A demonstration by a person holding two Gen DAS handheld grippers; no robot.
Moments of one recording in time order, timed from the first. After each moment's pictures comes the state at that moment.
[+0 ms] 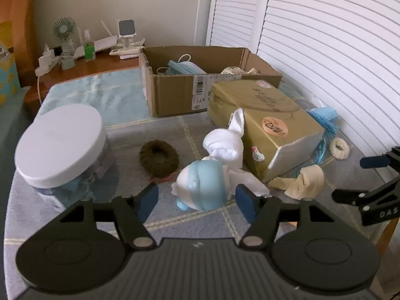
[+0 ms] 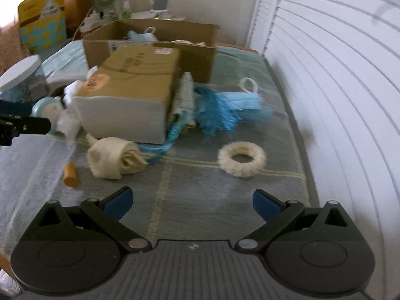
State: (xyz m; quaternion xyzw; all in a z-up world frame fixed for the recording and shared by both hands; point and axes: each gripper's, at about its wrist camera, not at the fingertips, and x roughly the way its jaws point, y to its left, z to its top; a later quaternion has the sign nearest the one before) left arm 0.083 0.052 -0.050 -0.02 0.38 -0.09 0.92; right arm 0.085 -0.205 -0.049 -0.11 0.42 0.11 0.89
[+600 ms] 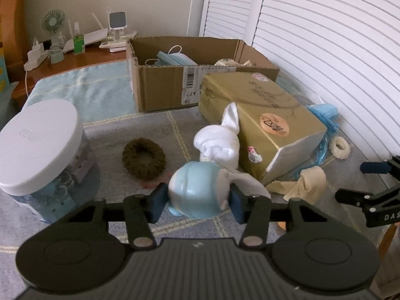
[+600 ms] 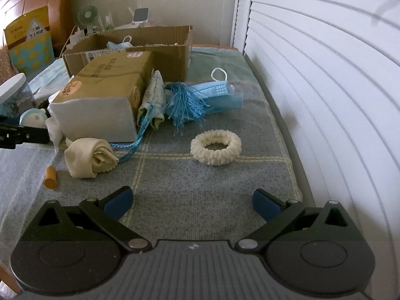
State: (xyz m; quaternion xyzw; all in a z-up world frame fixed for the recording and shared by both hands) left arm 0.098 0.045 -0.060 -0.03 0.40 -0.10 0.91; right arm 0.079 -0.229 -0.063 -0.07 0.40 0.11 0.91
